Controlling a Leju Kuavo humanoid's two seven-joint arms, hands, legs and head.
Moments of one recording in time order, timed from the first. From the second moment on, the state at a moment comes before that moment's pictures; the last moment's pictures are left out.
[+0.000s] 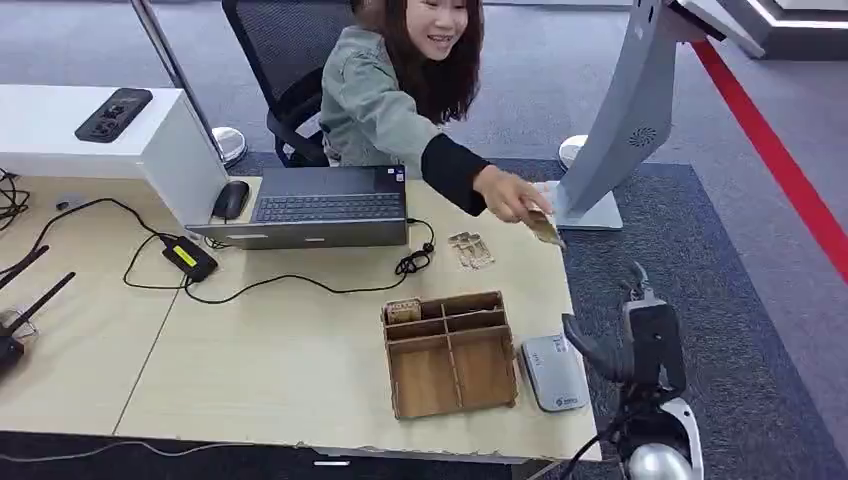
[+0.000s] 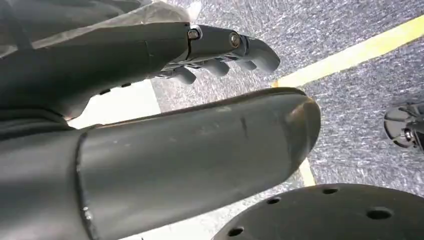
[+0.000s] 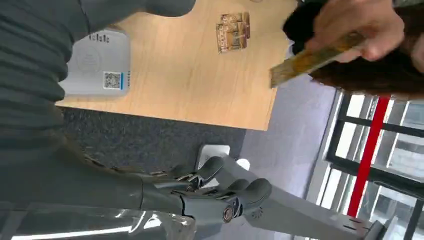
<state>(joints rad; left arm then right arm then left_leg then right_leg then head) -0.12 -0.09 0.76 -0.19 -1.08 -0.25 0.30 -0.02 -0.34 0.38 -1.80 0.15 -0.51 0.05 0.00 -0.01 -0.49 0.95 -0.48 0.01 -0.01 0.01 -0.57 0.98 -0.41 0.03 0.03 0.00</state>
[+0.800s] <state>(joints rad) -0.12 -0.07 0.76 -0.19 -1.12 -0.25 0.26 -0.20 -0.33 0.45 -1.80 0.24 -0.42 0.19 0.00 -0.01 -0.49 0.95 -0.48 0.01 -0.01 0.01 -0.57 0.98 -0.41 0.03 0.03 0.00</state>
